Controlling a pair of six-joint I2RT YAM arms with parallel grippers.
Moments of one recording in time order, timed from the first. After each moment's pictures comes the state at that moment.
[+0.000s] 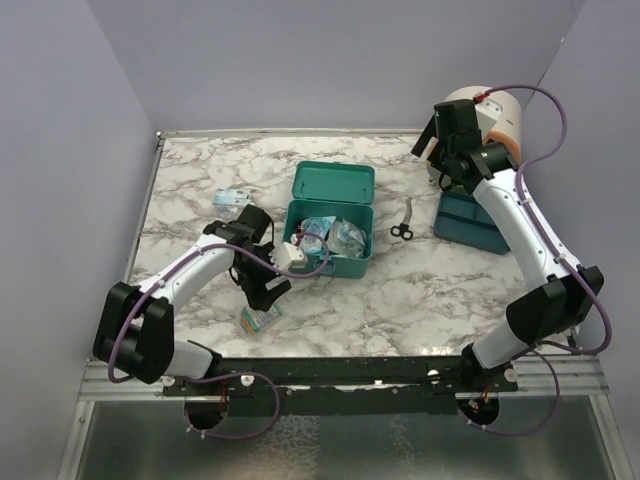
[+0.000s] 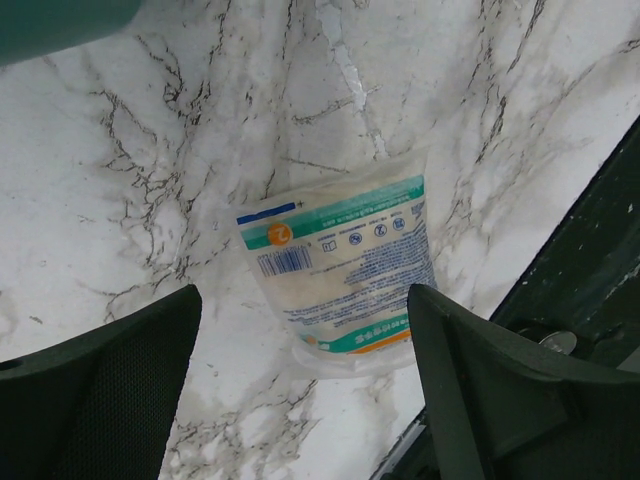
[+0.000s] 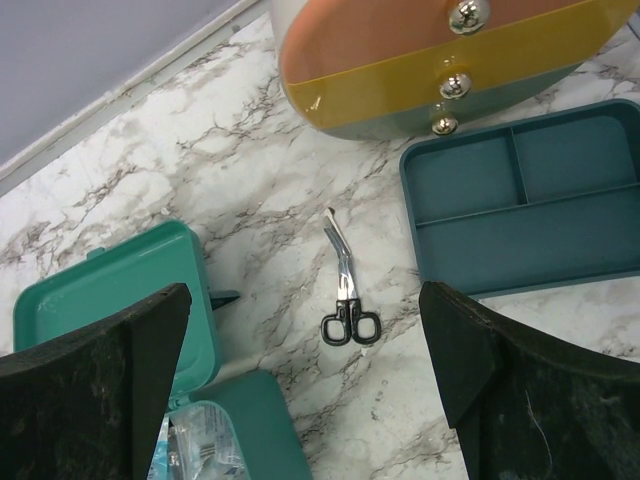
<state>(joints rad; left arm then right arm) -0.42 1.37 0.90 -0.95 0.36 0.73 0.33 1.58 1.69 -0.80 0.54 0.68</state>
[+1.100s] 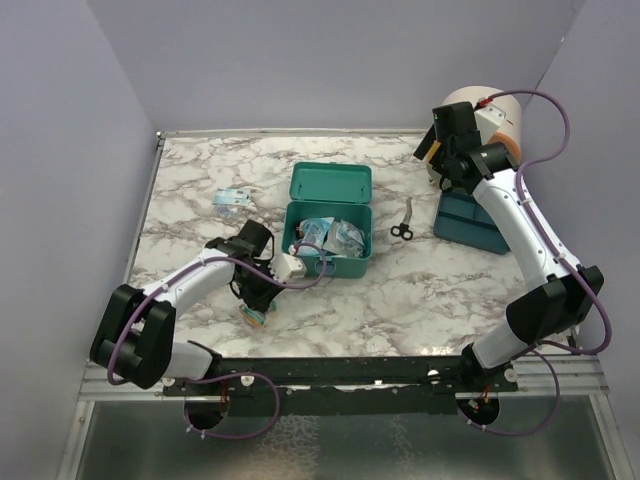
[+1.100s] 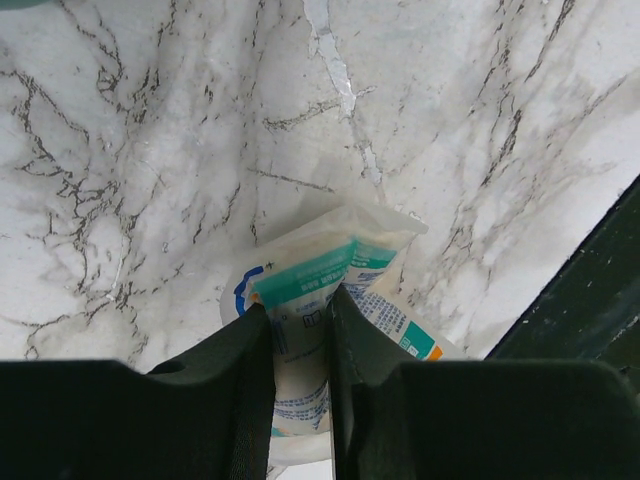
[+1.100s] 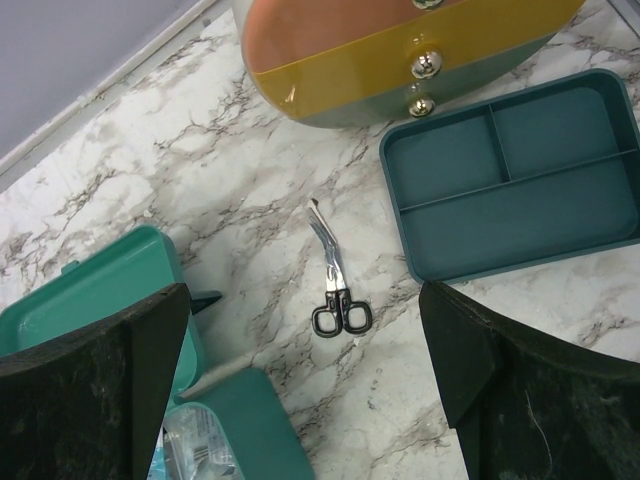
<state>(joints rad) -0.45 1.36 0.74 -0.78 0.35 0.62 0.33 1.57 1.69 -0.86 0.58 0.75</state>
